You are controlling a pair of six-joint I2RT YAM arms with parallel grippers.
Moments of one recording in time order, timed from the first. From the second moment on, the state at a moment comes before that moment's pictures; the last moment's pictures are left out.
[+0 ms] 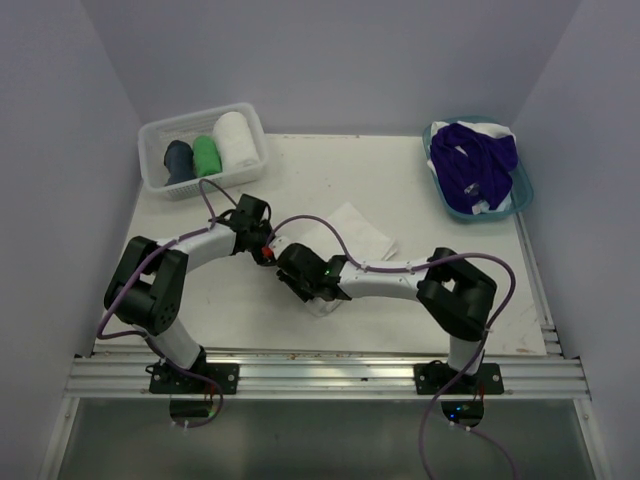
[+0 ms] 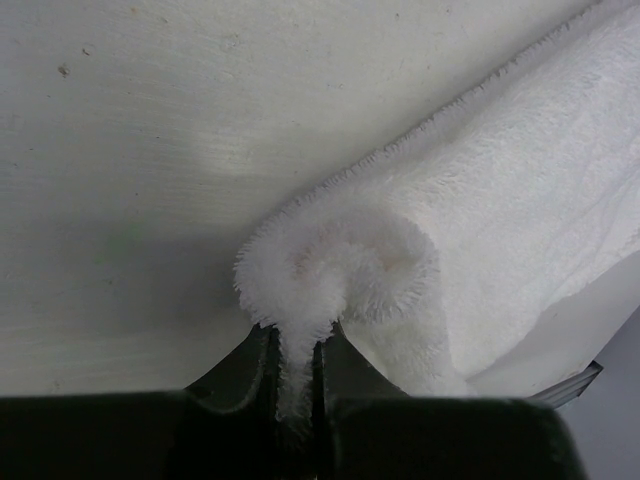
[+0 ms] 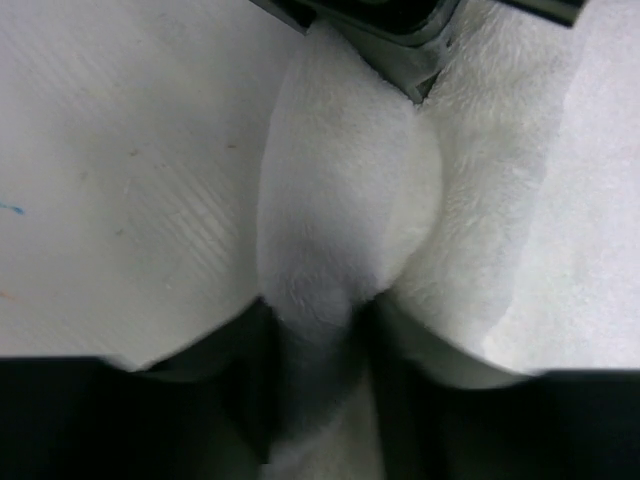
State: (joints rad) left arm -0.38 1.67 0.91 -0.32 0.24 -0.86; right arm 1.09 1.85 1.17 -0.27 0.23 0.11
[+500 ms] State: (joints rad) left arm -0.36 1.58 0.90 -0.37 0.26 -0.83; right arm 0.88 1.75 1.06 -0.16 -0.17 0.31
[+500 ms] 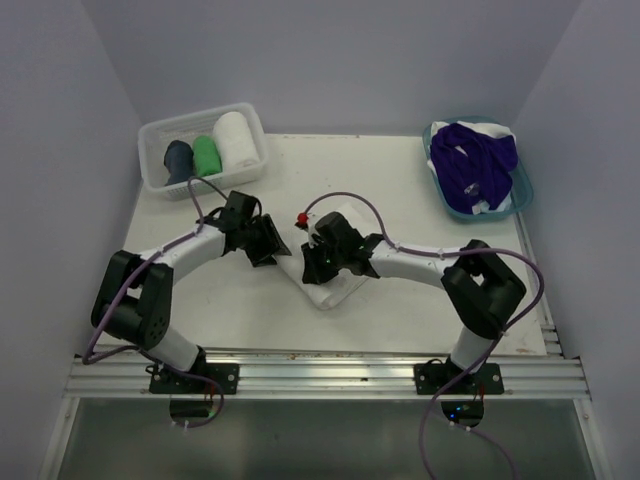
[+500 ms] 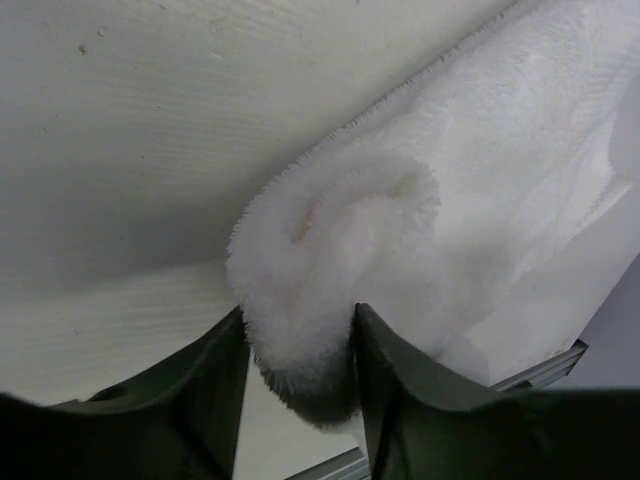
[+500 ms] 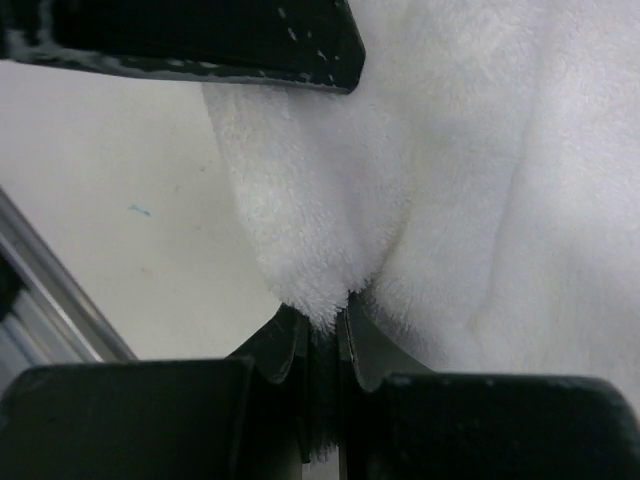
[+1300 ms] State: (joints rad) left arm -0.39 1.44 0.91 -0.40 0.36 -0.73; right arm 0.62 1.79 0.87 0.22 -0.79 0.76
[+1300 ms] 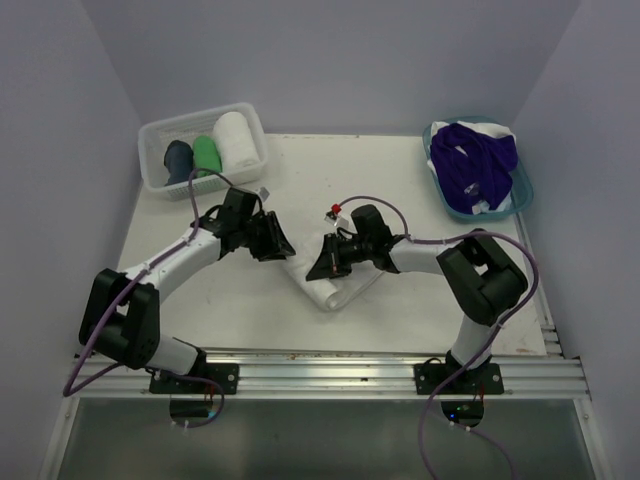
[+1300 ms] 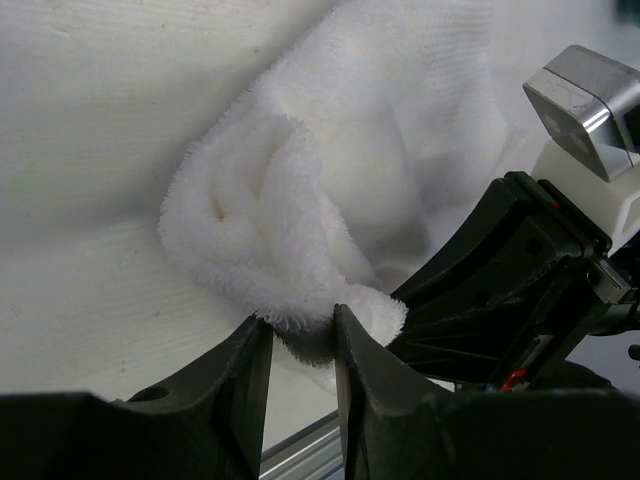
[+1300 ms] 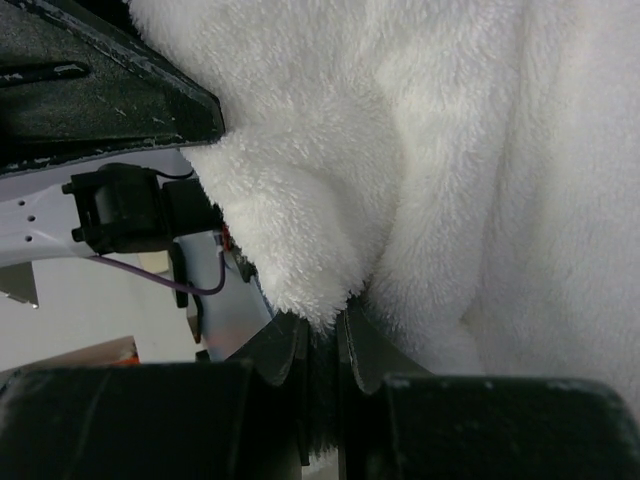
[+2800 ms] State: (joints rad) left arm -0.43 1.51 0.89 -0.22 0.44 -0.69; right arm 0.60 1.81 0.81 0.42 -0.81 0.91
